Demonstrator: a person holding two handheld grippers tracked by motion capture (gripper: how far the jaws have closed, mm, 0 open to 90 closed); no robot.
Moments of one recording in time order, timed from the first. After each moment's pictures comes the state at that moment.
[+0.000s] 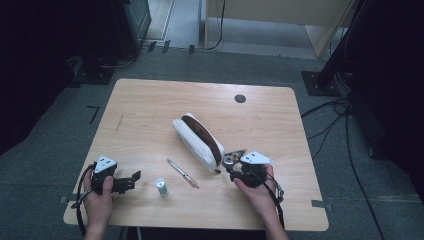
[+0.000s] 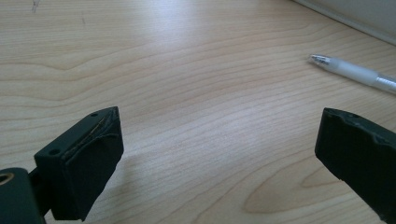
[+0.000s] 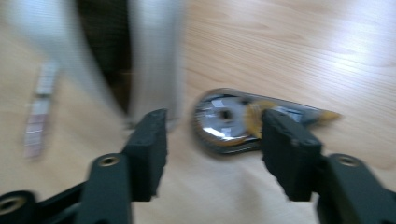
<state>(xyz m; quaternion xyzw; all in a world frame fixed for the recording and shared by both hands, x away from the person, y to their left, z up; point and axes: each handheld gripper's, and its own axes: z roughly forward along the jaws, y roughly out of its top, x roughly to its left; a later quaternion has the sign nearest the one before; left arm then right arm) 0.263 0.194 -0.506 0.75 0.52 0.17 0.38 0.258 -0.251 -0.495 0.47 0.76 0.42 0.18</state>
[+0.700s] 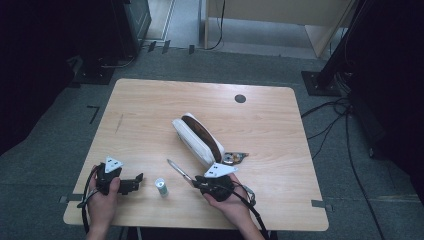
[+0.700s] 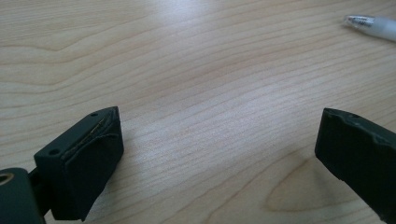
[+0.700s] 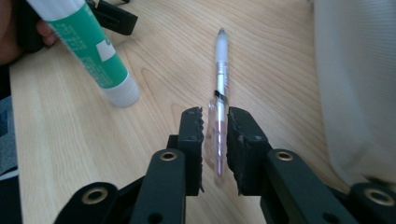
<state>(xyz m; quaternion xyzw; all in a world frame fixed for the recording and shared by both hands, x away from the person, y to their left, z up) 0.267 0.182 -0.519 0.77 0.51 0.20 0.32 0.243 -0.161 -0.502 0.34 0.82 0.45 0.07</state>
